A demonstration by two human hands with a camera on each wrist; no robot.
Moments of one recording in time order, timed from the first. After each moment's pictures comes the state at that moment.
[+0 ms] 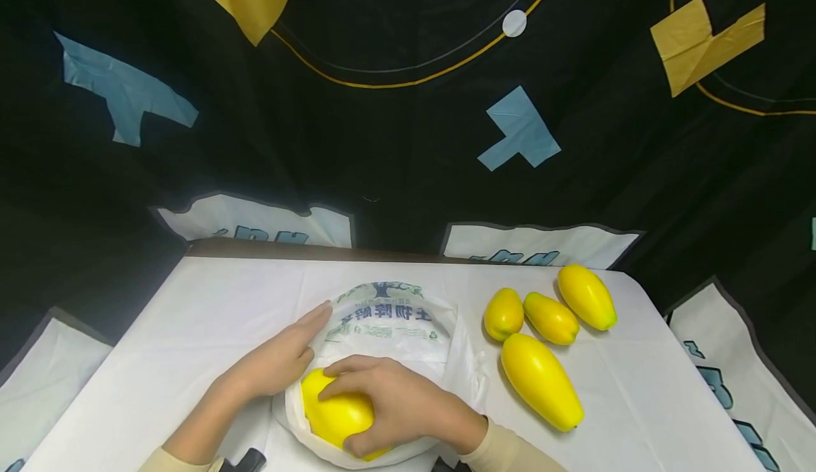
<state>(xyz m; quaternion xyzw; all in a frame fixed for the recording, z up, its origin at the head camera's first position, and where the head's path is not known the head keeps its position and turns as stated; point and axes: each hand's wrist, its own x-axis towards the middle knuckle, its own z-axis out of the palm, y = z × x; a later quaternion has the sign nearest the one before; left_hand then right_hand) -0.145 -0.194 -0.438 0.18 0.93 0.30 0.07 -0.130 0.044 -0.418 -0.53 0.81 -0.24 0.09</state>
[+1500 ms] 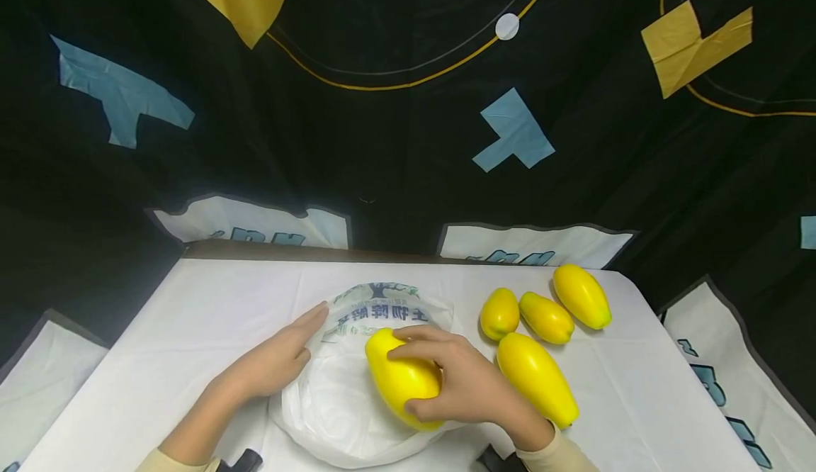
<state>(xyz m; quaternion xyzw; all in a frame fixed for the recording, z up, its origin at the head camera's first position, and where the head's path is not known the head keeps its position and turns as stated) -0.144 -0.195 -0.437 0.20 0.93 0.30 0.05 -0.132 0.122 -0.393 -0.40 0.85 -0.35 0.03</state>
